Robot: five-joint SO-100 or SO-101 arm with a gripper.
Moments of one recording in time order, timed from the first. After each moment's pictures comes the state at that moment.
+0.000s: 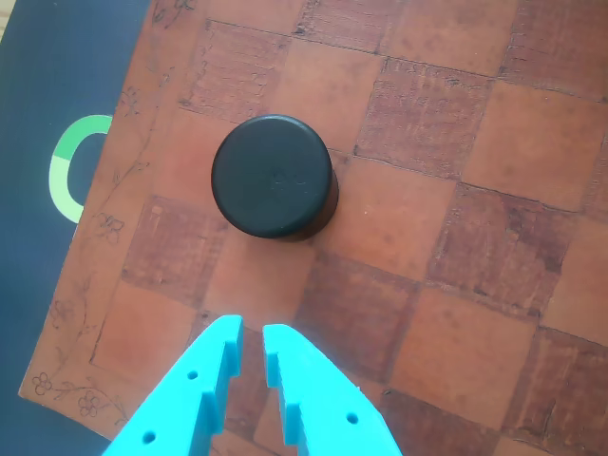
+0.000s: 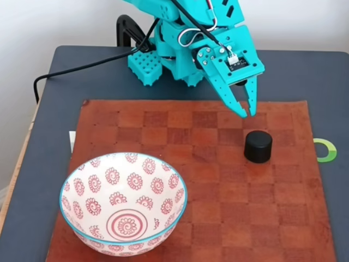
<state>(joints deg) -37.2 194.0 183.1 67.3 111.7</state>
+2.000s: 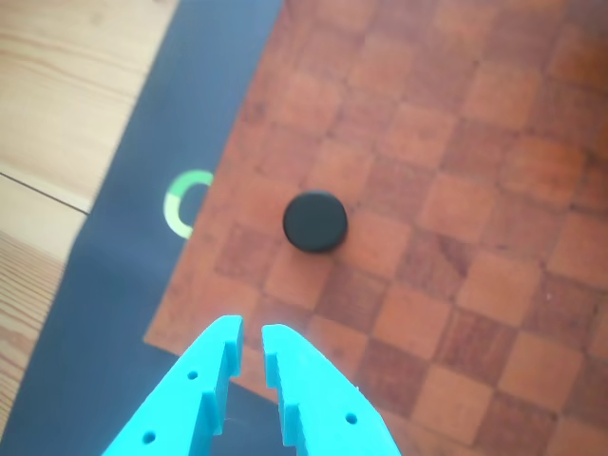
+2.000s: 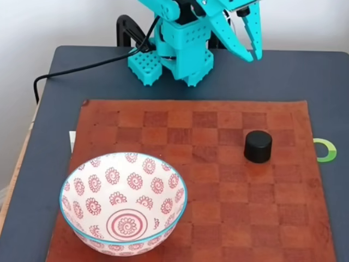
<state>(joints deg) -37.7 164.0 147.1 77.3 109.6</state>
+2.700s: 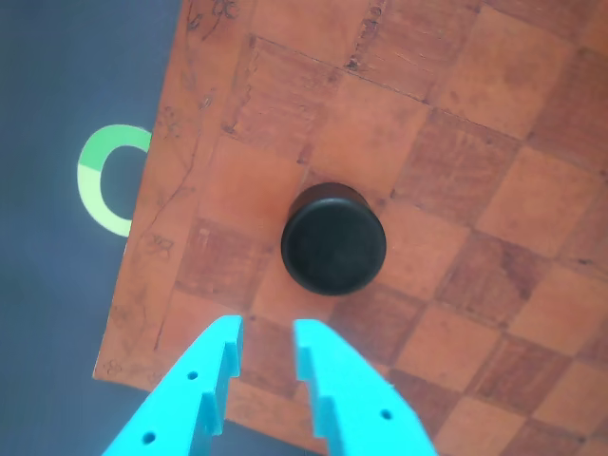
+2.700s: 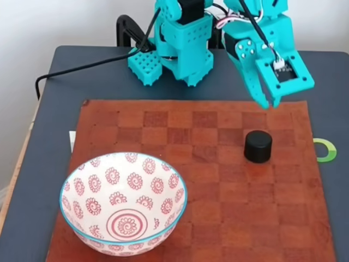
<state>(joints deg) -40.2 121.4 137.1 62.5 110.0</state>
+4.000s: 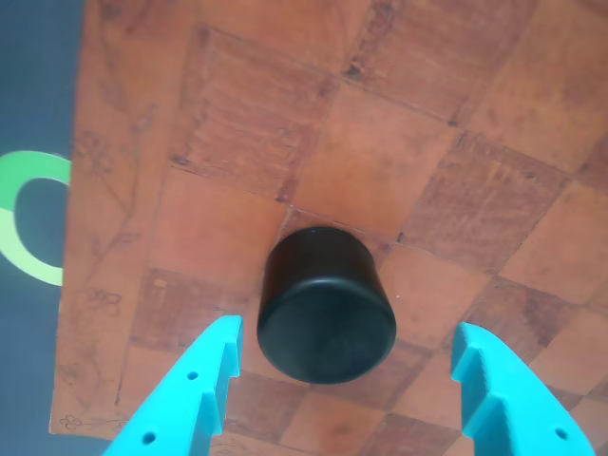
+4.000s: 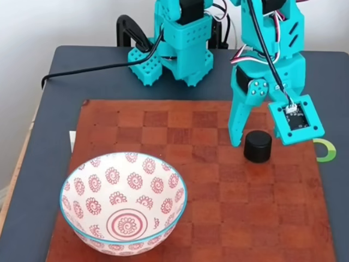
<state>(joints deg) -38.6 101.5 127.4 61.5 107.9</state>
